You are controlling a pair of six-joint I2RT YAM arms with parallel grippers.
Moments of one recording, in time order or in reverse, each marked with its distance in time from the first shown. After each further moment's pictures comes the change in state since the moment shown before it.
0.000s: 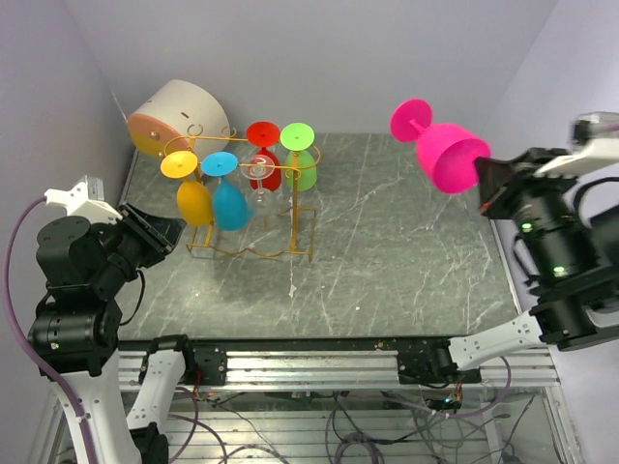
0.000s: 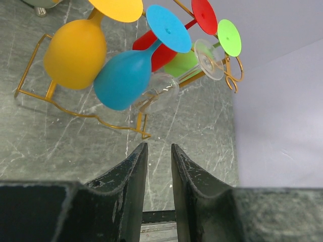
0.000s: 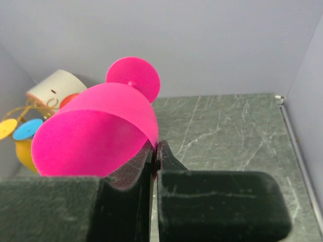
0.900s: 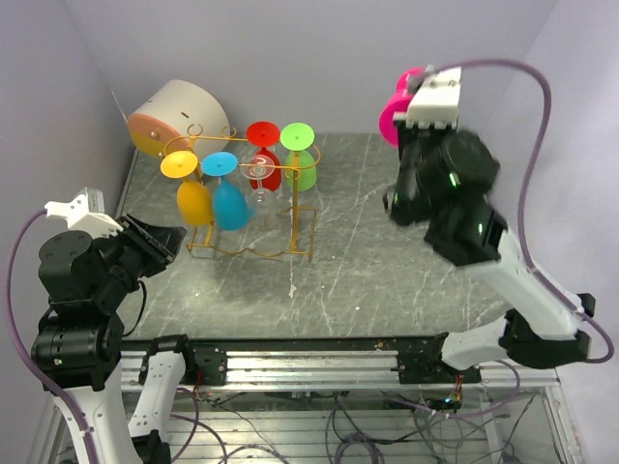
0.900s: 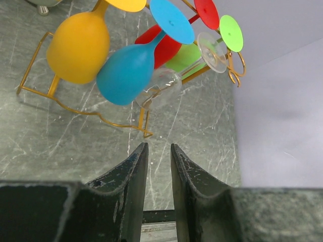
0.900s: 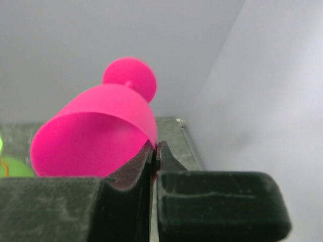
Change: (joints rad) left arm 0.000 -0.069 -0.039 0.000 -0.008 -0.001; right arm -0.487 0.322 -0.084 0.276 -0.118 -0.340
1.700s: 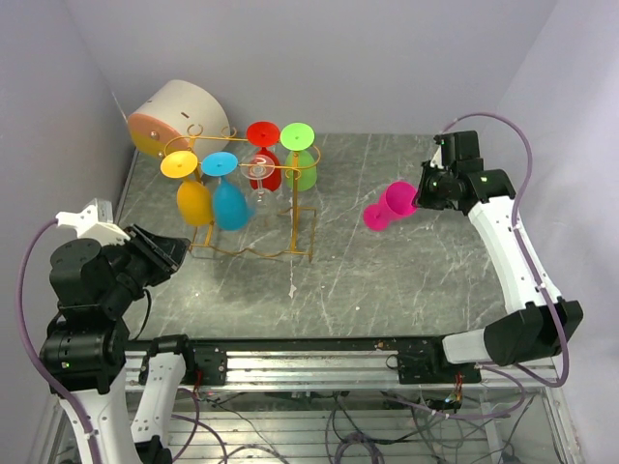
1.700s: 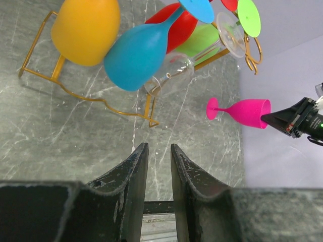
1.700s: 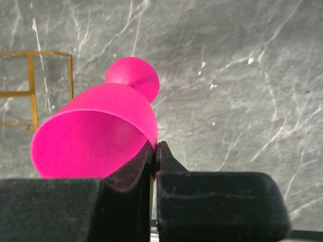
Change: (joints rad) left arm -0.004 -0.052 -0.089 -0.017 0.002 -0.003; right arm -1.042 0.059 -0.320 -0.951 -1.440 0.997
